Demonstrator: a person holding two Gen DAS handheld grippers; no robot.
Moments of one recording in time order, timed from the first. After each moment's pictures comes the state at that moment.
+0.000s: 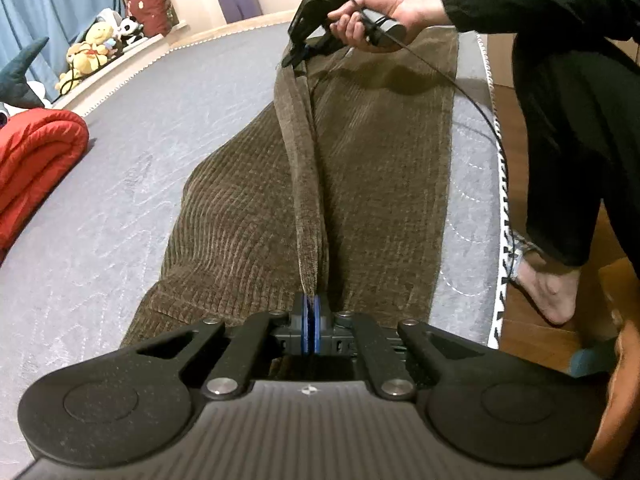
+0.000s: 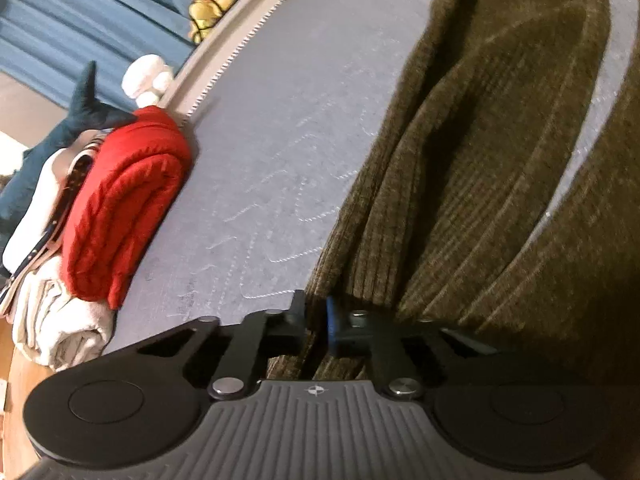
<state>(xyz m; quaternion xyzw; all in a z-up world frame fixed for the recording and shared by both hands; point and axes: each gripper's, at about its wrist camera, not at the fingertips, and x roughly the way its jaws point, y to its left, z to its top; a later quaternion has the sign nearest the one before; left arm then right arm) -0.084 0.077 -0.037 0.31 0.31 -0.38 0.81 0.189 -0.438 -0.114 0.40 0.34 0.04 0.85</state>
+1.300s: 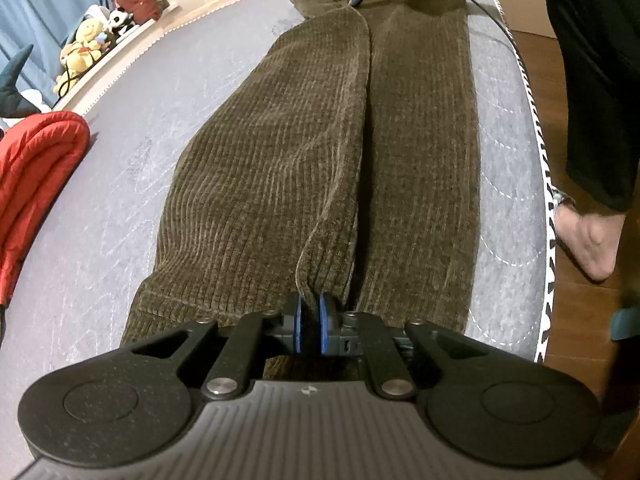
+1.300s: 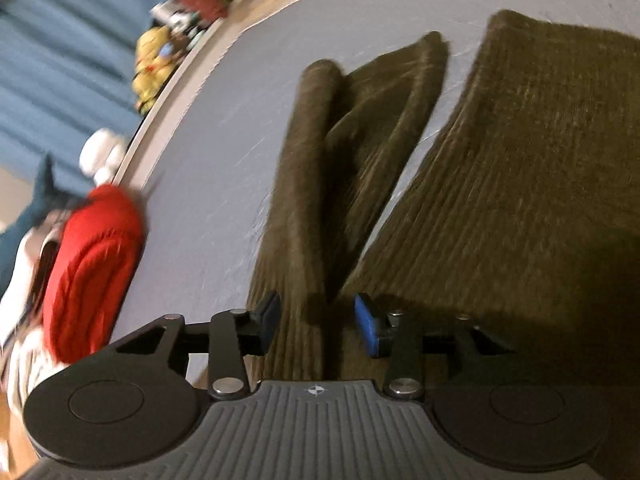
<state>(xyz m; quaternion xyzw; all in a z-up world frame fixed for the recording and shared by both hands) -0.064 0.045 -0.075 0.38 0.33 -0.34 0.79 0.139 -0.569 -0.135 0.46 0.30 -0.07 0.83</state>
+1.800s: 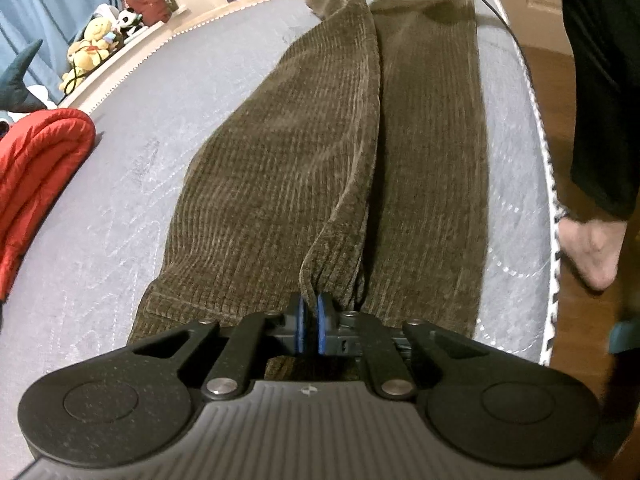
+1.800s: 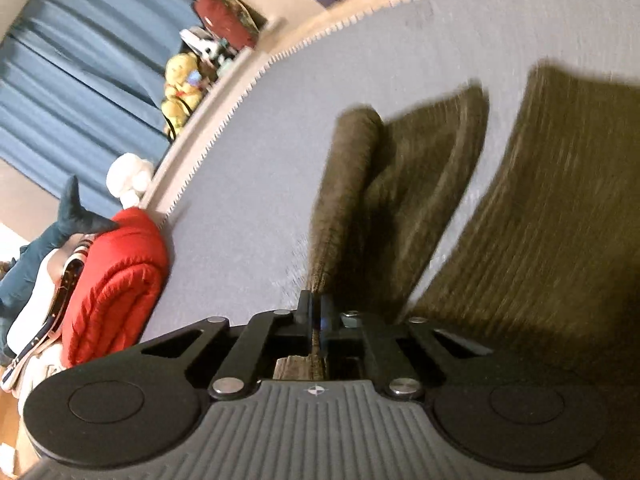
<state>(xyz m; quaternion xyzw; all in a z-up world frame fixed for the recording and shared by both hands) -0.060 0.054 -0.067 0.36 0.32 -0.35 0.80 0.134 -0.575 -0.087 0.43 0.24 -0.04 0.87</state>
